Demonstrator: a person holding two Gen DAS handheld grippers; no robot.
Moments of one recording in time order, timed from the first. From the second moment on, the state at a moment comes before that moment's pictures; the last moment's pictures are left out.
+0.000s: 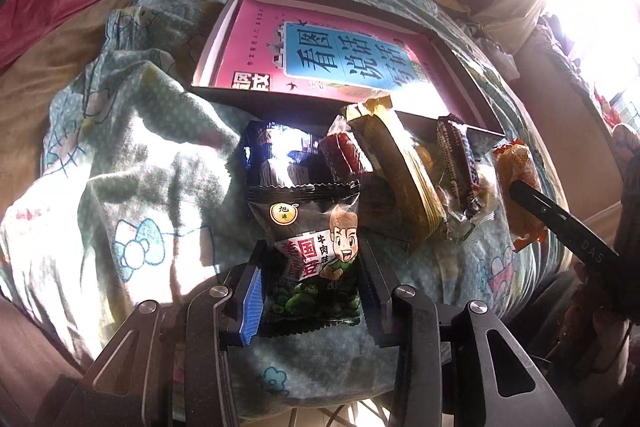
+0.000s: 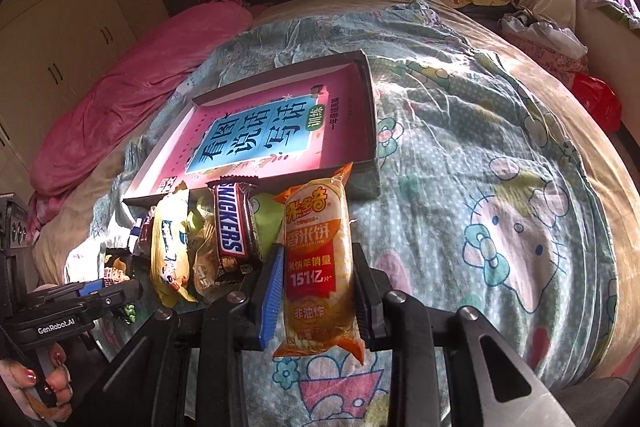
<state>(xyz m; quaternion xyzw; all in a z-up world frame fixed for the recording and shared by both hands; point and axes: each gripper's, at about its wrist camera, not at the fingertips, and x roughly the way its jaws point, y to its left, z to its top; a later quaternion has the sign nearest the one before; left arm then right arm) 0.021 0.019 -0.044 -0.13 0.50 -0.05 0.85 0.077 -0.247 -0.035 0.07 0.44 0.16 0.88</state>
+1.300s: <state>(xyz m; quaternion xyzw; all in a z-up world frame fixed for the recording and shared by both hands) 0.116 0.056 -0.005 -0.13 0.42 -0.01 0.90 0.156 -0.238 -0.006 0.10 0.34 0.20 0.91</state>
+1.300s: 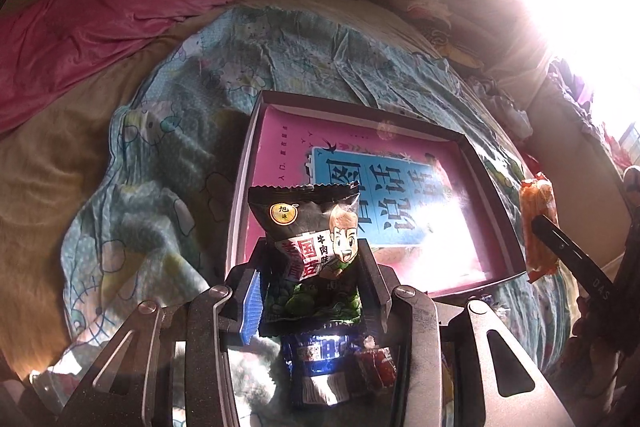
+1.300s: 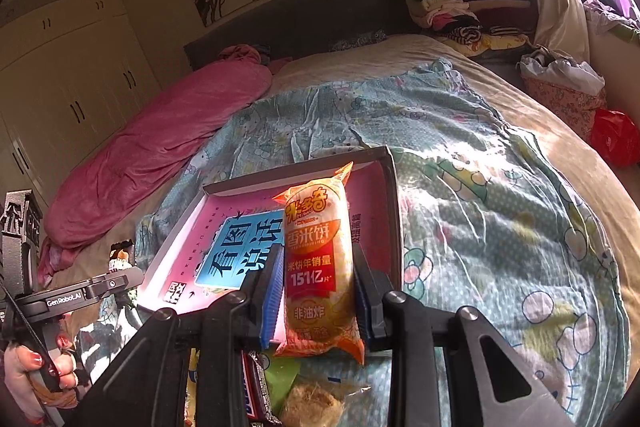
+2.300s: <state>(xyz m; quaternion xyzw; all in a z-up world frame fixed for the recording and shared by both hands) 0.165 0.034 -0.048 -0.08 0.46 0.01 0.88 0.185 -0.222 -0.047 0.07 0.39 0.18 0.90</state>
